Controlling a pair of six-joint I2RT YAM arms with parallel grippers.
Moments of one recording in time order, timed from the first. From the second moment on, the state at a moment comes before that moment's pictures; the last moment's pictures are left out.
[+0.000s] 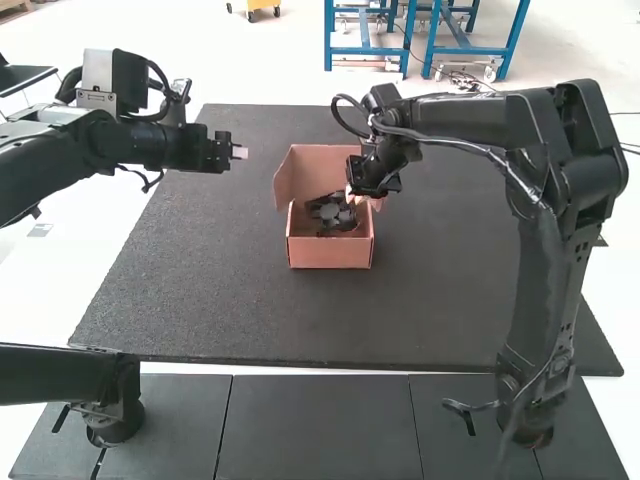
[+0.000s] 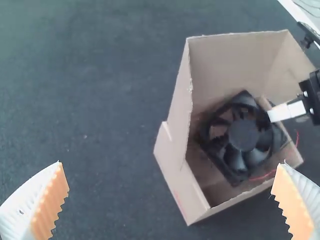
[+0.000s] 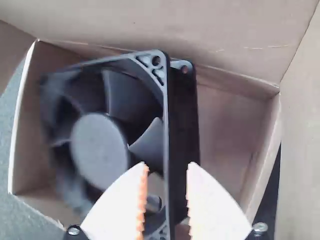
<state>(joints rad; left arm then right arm) -0.17 1.09 1.01 -0.49 0.30 -0.06 0.51 1.89 1.48 -0.69 -0.19 0.27</state>
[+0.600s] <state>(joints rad) -0.17 1.09 0.98 -0.43 0.30 -0.06 0.51 1.89 1.59 -0.89 -0.21 0.24</state>
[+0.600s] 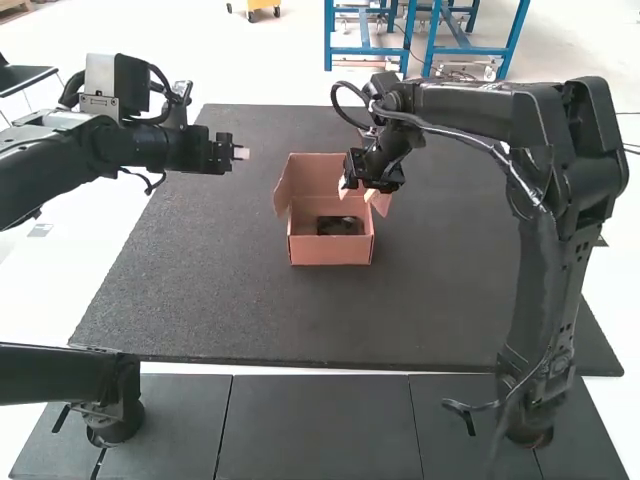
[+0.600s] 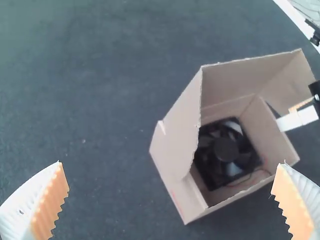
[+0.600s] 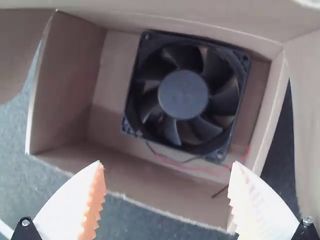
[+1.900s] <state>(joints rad) -0.29 1.37 1.01 -0.36 -0.10 -0.06 0.38 1.33 0.93 -0.41 -0.16 -0.09</state>
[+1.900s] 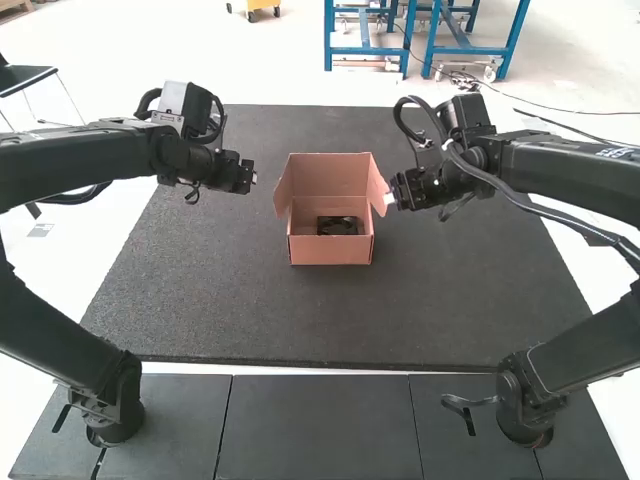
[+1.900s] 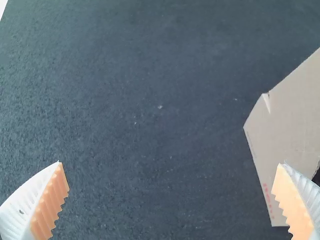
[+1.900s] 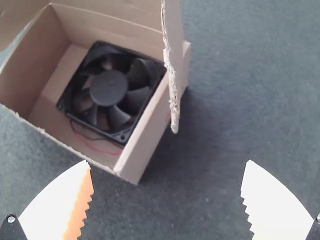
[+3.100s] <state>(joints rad) -0.30 1.54 1.05 -0.27 -0.07 -0.06 0.38 1.50 1.03 -0.37 -0.20 -0.10</state>
